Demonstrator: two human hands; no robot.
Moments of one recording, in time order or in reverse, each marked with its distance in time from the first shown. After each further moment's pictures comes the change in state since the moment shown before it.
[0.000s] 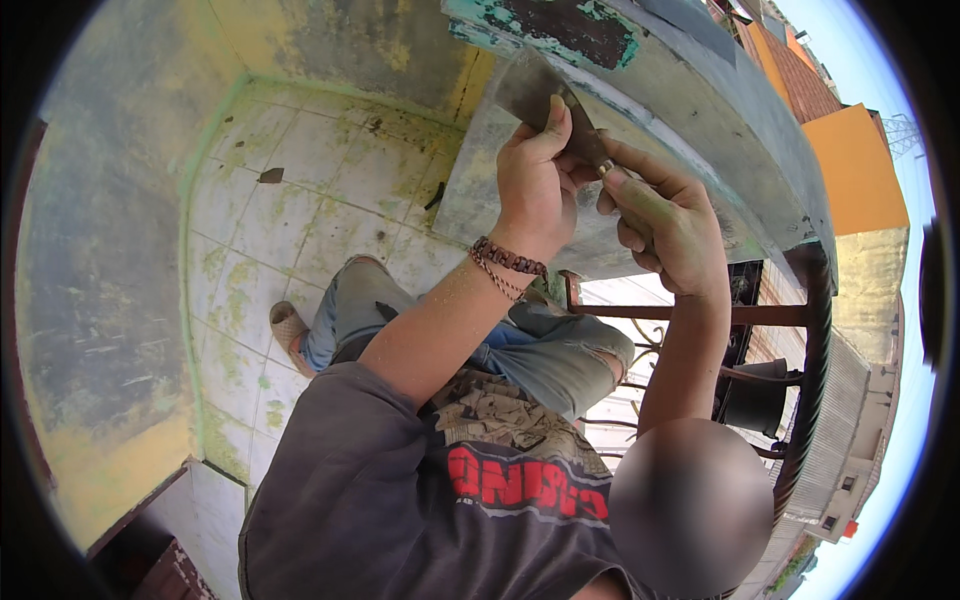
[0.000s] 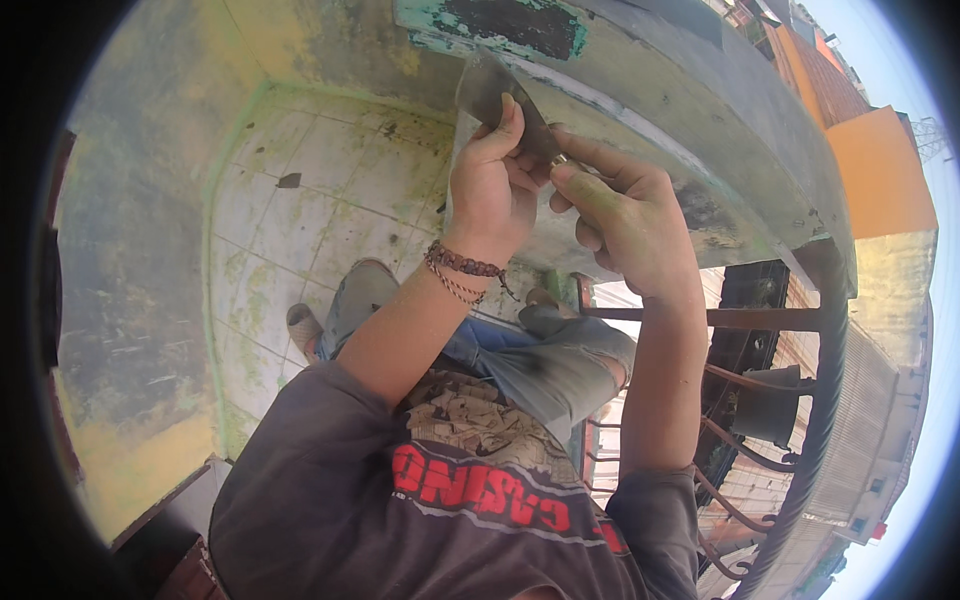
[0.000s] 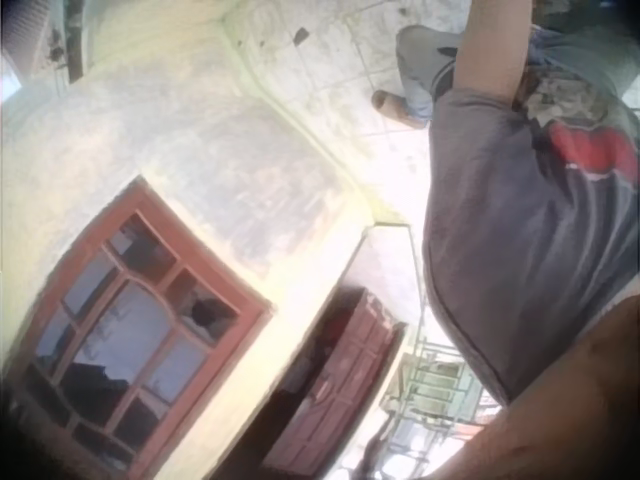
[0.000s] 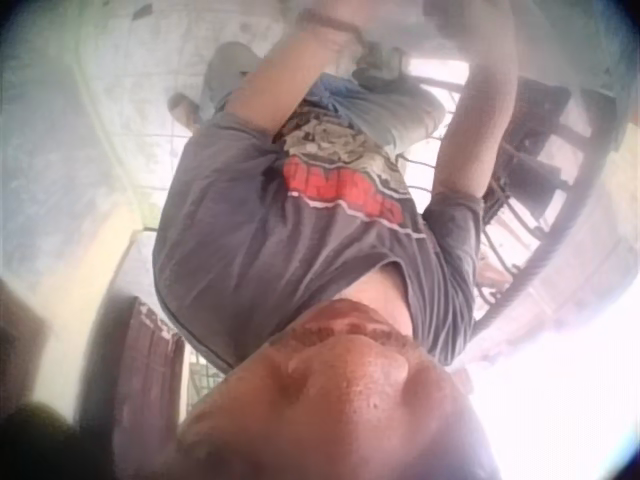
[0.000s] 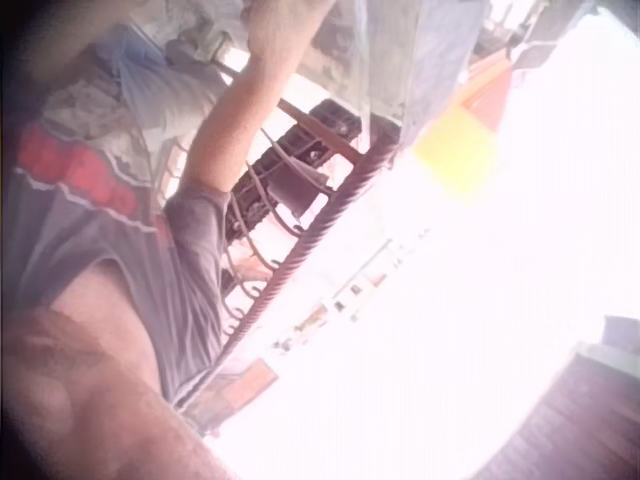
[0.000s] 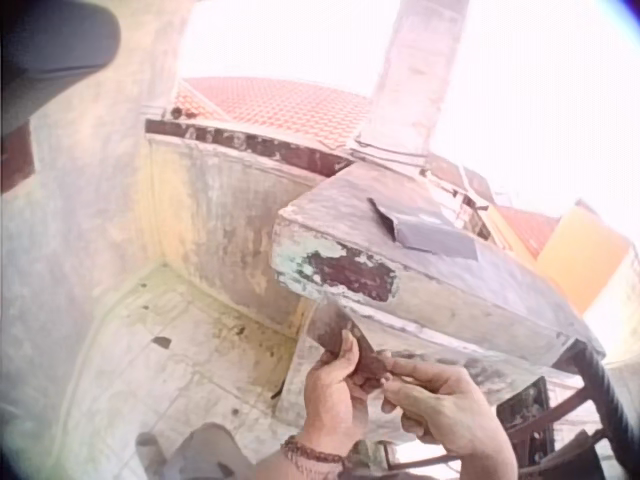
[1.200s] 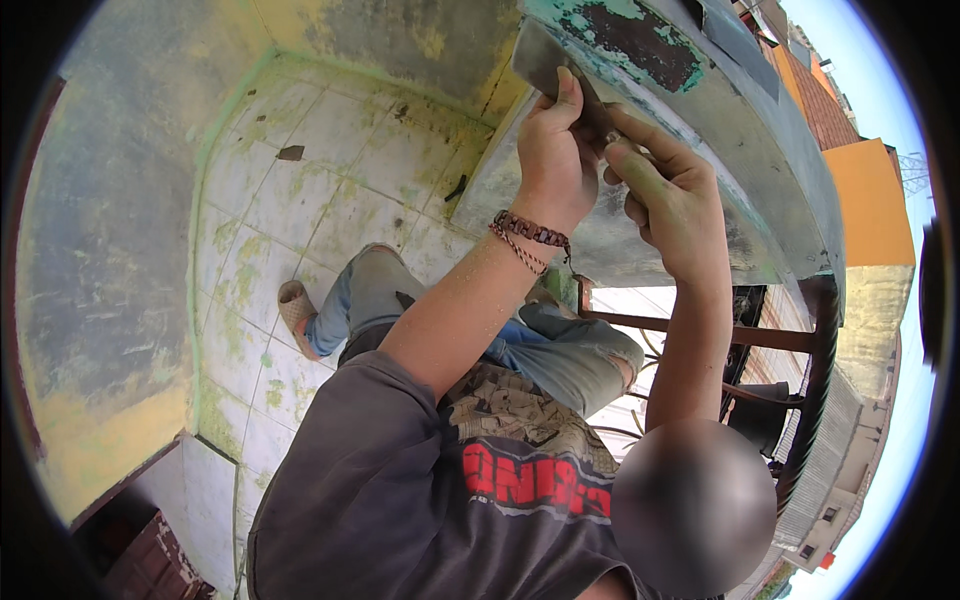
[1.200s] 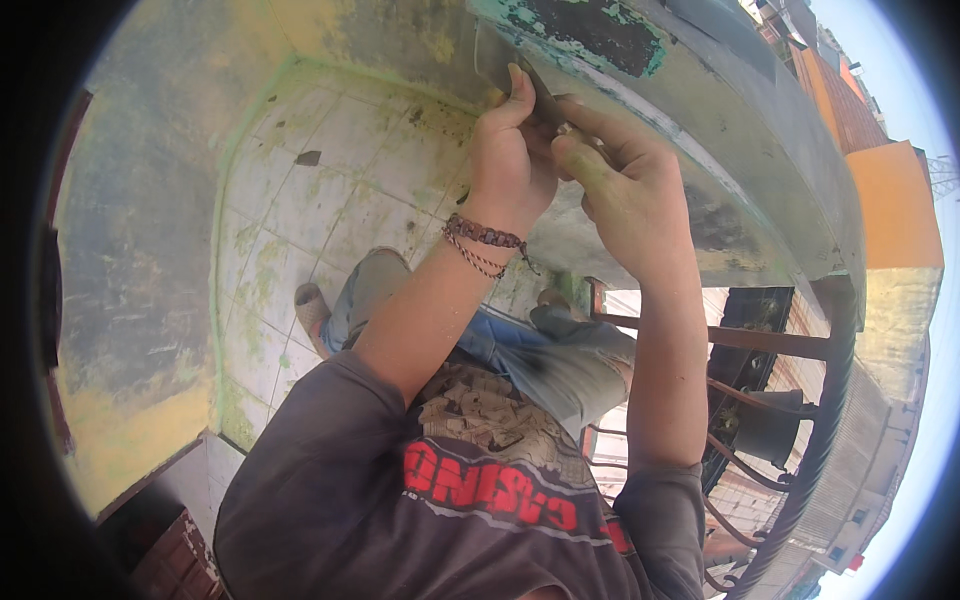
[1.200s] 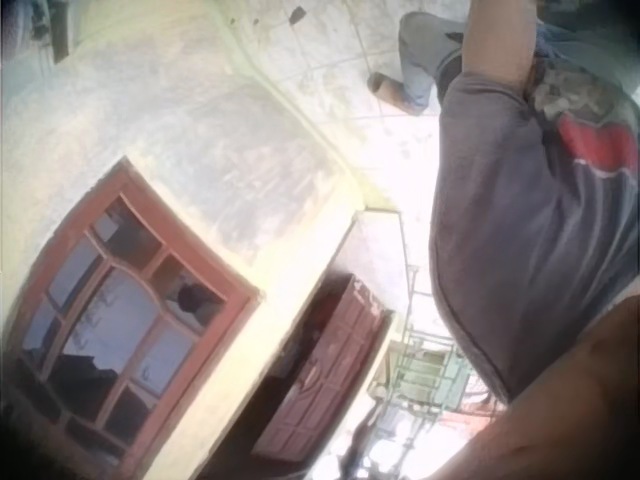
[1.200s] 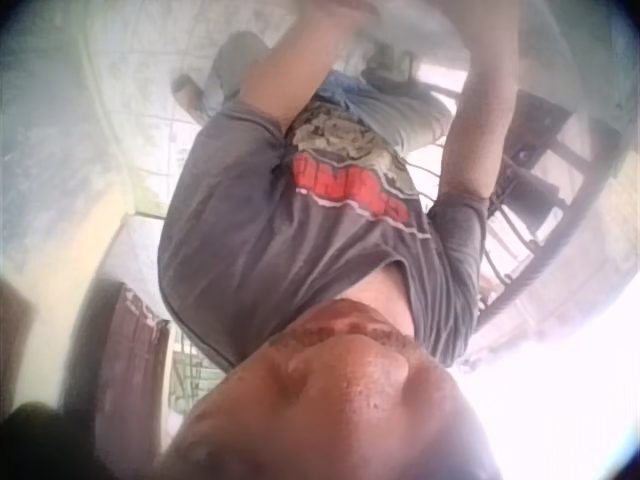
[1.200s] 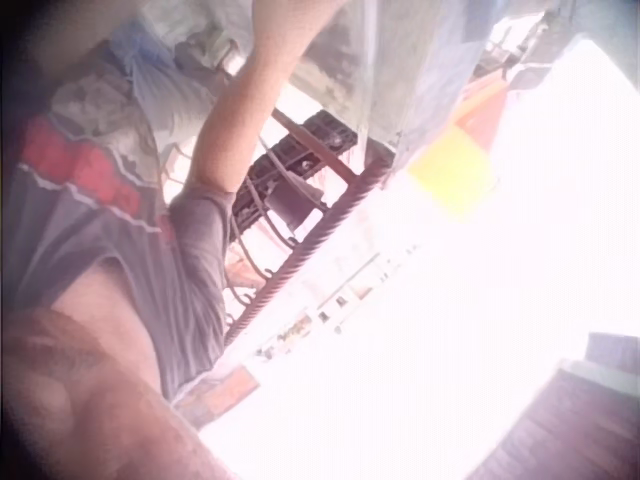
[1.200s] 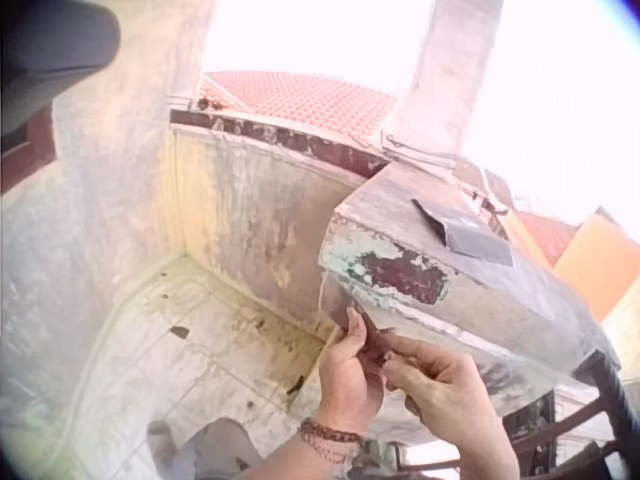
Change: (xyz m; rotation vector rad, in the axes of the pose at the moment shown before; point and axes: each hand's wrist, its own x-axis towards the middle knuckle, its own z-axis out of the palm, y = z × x) left_hand 0.025 0.028 -0.023 -0.082 -0.073 0.036; right_hand 0.028 -0.005 0.046 -0.150 0.026 -0.234
